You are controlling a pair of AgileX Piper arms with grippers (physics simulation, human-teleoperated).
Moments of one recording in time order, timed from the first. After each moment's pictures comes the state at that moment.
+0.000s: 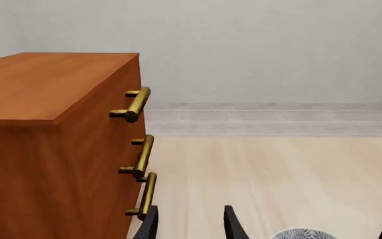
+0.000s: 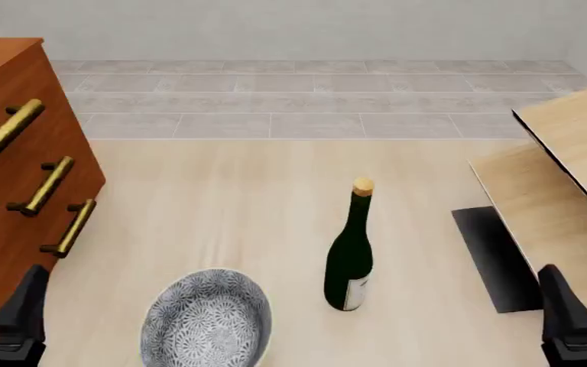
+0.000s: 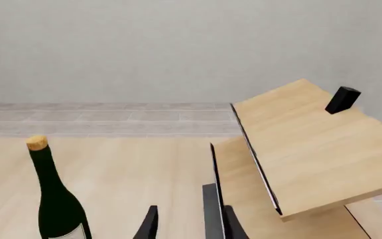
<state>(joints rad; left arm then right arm) 0.00 0.00 0.00 0.00 0.00 0.00 0.00 0.00 0.00 0.00</state>
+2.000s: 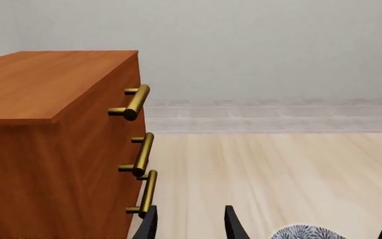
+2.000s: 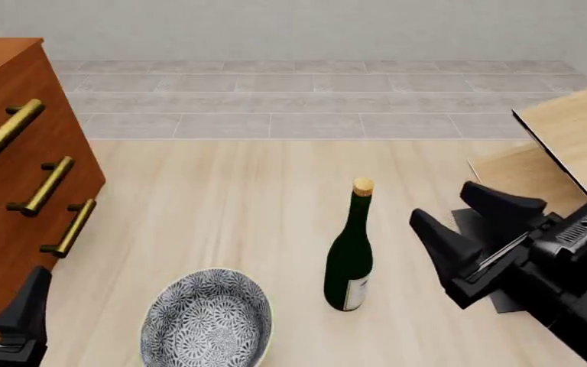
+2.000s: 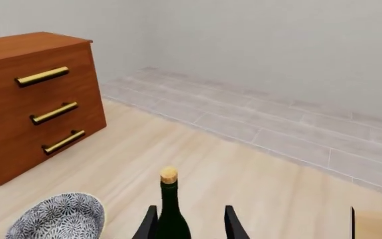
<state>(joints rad) 0.00 0.00 0.00 0.01 0.01 0.55 0.70 -0.30 -0.31 -0.01</state>
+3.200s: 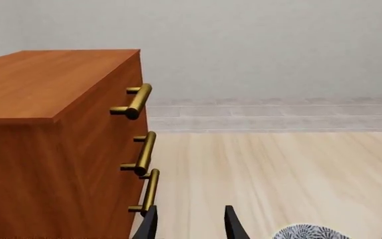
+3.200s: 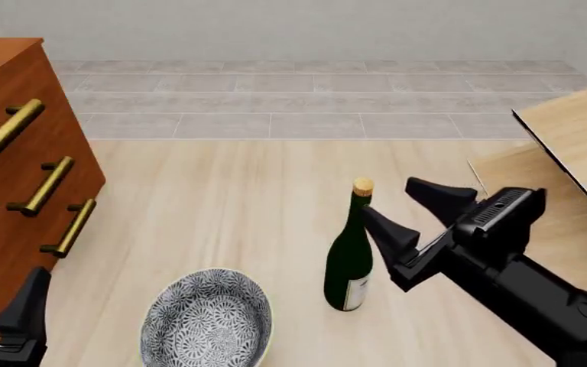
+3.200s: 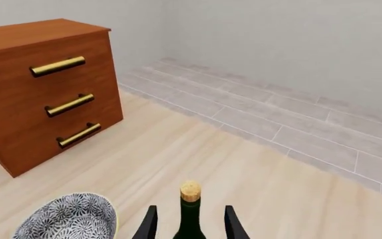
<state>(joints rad) 0.01 0.00 0.00 0.02 0.01 0.63 0.99 -0.35 -0.51 -0.01</state>
